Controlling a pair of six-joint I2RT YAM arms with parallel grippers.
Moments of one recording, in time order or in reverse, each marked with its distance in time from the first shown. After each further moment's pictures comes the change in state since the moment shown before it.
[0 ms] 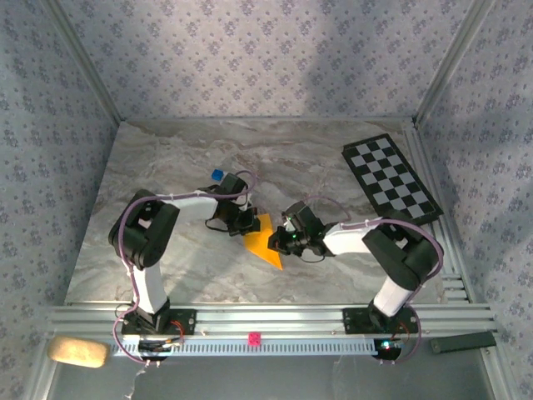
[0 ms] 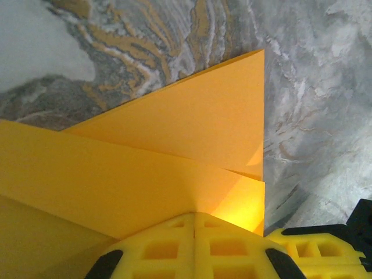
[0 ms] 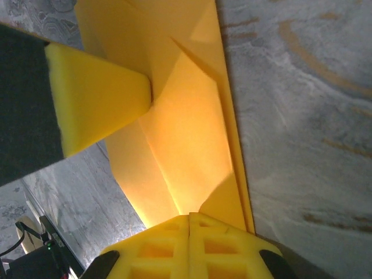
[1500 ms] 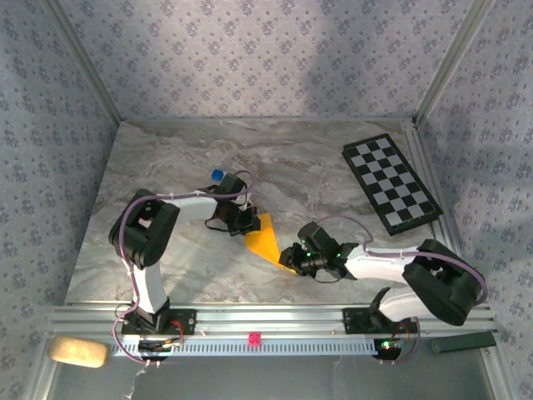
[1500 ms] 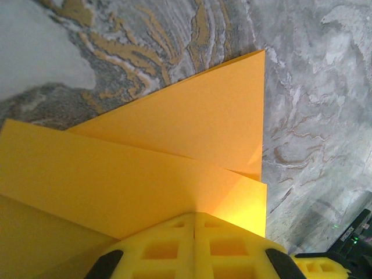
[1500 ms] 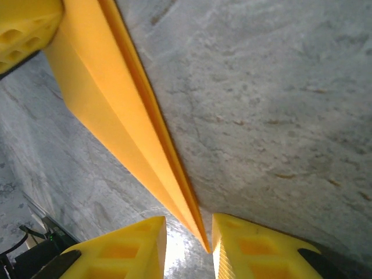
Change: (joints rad) left arm 0.009 0.003 -0.006 0.023 0.019 -0.027; right arm 0.098 -0.297 -0.230 -0.088 0.127 0.250
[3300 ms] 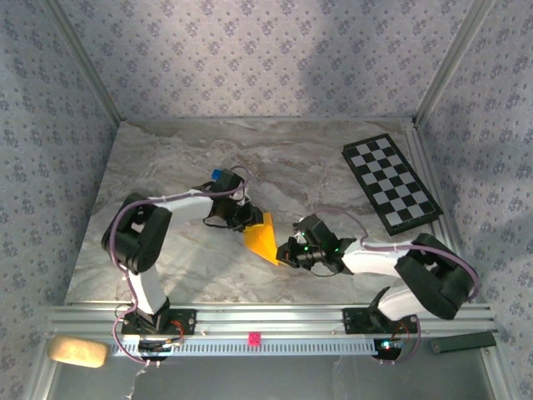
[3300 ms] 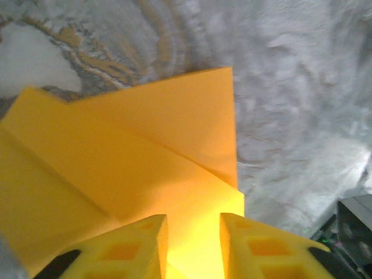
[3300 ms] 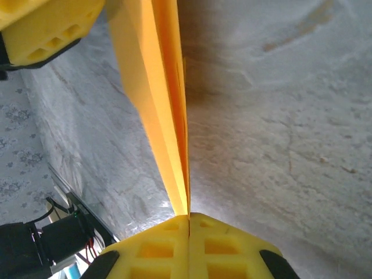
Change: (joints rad) left arm 0.010 -0.090 0.012 -0.013 0.014 -0.070; right arm -0.051 0.021 0.053 0.060 -0.103 -0.121
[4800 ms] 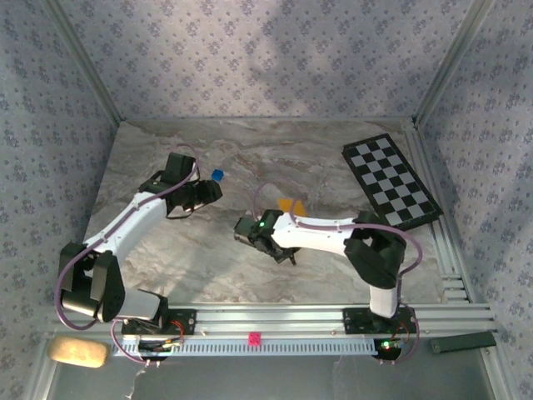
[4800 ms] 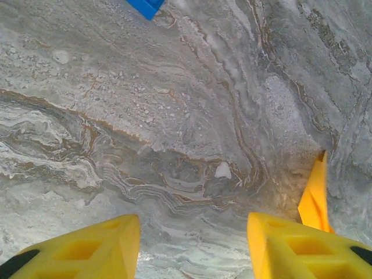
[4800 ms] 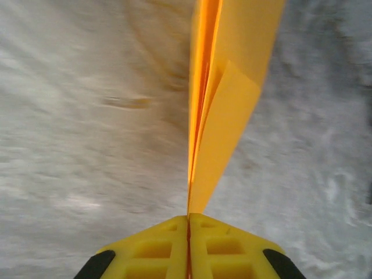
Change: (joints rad) left arm 0.241 -0.385 -0.024 -0.232 -0.365 0.097; right arm 0.300 0.491 0.860 -1.275 0.859 -0.521
